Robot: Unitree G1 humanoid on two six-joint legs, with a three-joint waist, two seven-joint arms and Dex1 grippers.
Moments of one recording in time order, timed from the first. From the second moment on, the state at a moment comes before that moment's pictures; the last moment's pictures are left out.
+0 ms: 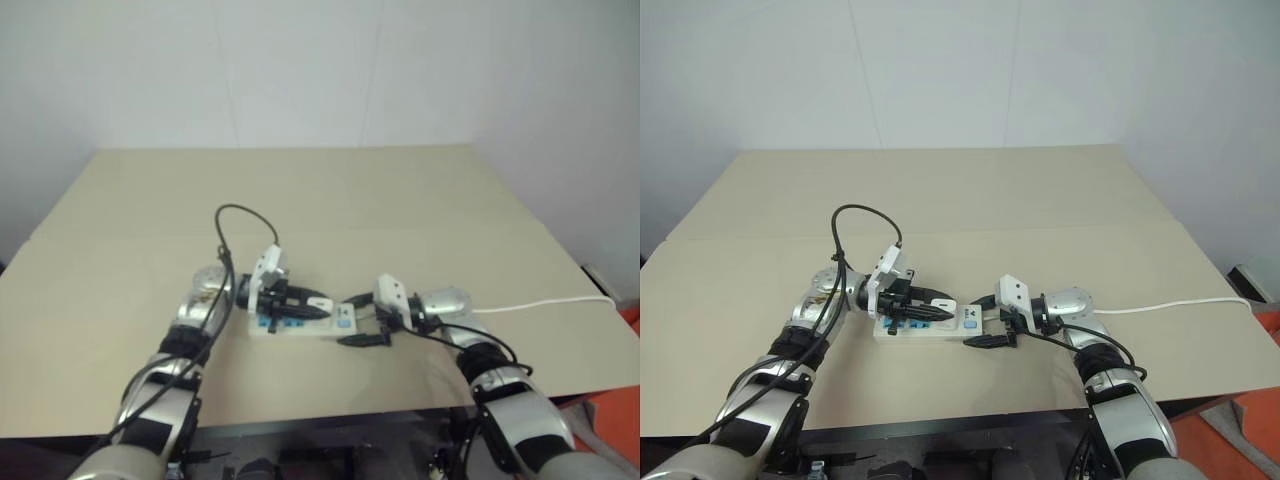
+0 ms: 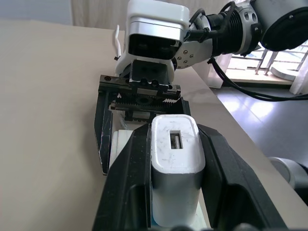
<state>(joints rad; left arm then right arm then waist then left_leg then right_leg) -0.74 0.35 -0.14 0.65 -0.28 0.00 -1.58 -0.72 -0.35 0.19 0.85 0.10 -0.34 1.39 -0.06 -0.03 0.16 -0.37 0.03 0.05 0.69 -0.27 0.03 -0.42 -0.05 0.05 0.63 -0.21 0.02</state>
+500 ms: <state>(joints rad) -0.73 0.35 -0.17 0.65 -0.27 -0.04 -1.55 -0.72 -0.35 0.19 0.84 0.10 -0.34 1.39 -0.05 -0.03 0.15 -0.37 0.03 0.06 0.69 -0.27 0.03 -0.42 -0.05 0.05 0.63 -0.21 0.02</state>
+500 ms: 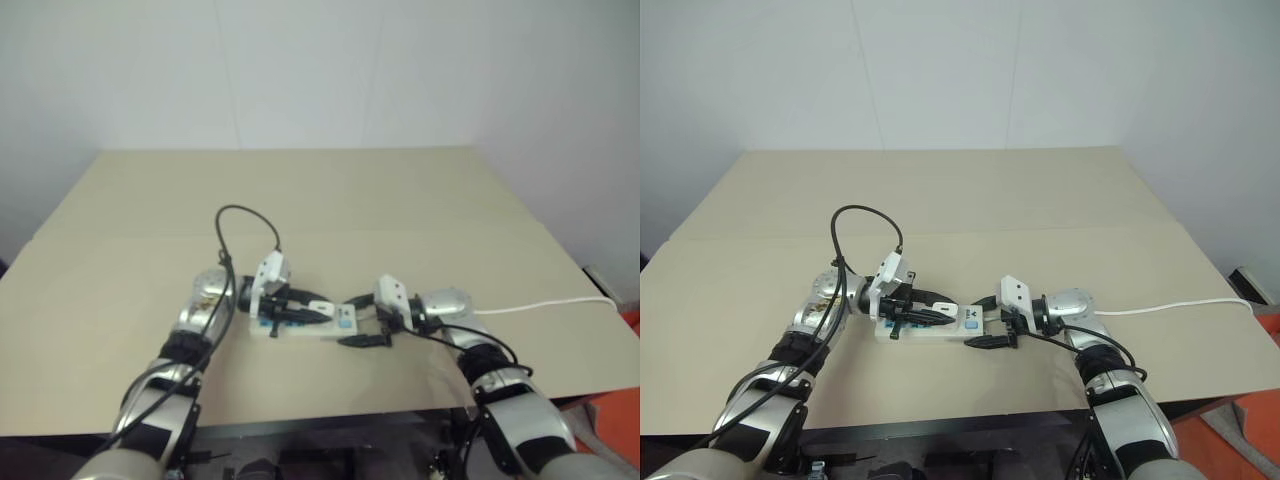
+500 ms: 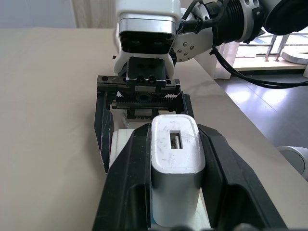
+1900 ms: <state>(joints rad) -0.24 0.78 0.22 0.07 -0.52 0.31 -1.41 -0.56 -0.65 0.12 0.51 0.20 -0.19 1.50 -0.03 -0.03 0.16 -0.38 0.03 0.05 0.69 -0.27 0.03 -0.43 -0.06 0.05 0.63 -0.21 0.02</state>
